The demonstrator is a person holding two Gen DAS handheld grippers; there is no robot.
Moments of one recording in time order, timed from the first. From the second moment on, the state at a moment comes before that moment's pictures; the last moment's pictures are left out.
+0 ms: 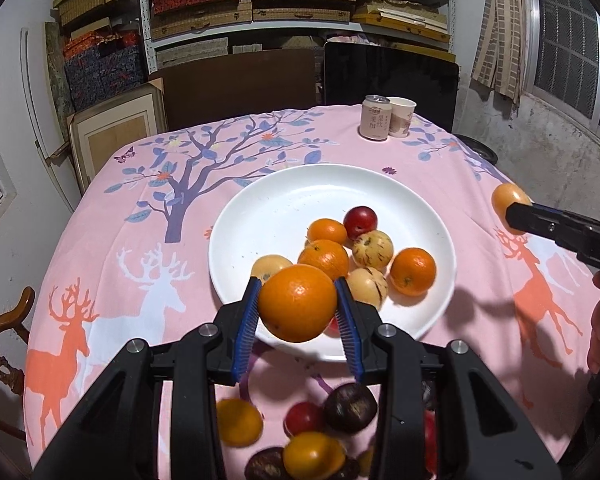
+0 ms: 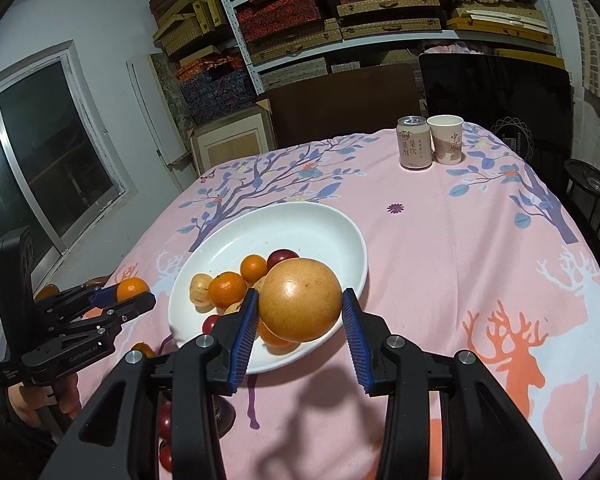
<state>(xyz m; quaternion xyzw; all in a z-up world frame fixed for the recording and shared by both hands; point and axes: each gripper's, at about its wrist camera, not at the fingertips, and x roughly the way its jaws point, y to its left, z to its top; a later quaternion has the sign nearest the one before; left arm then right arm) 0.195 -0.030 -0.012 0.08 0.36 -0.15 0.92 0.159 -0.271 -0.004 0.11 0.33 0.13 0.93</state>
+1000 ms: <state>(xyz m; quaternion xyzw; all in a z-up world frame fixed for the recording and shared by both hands) 0.112 -0.011 -0.032 0.11 0.34 -0.15 0.92 0.106 -0.272 -0.061 0.14 0.33 0.13 0.92</state>
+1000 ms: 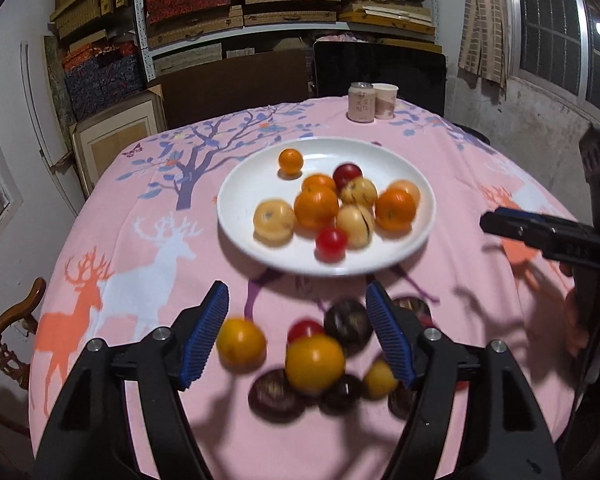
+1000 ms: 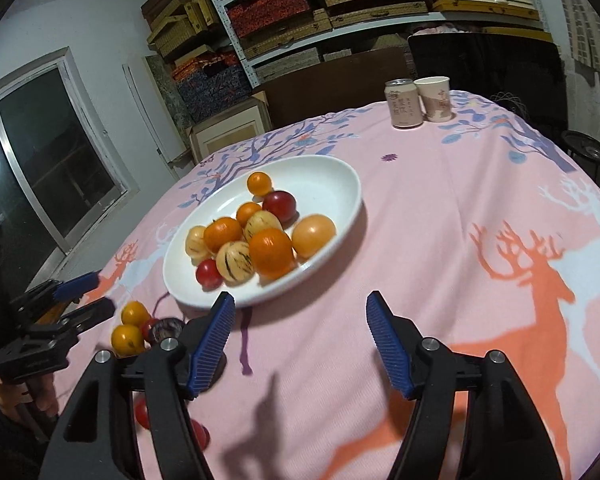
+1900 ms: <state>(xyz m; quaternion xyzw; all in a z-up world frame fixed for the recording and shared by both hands) 0.074 0.010 -0.045 0.05 0.35 -0.15 0.92 0.063 -0.208 -0.074 0.00 0.38 0.25 0.89</state>
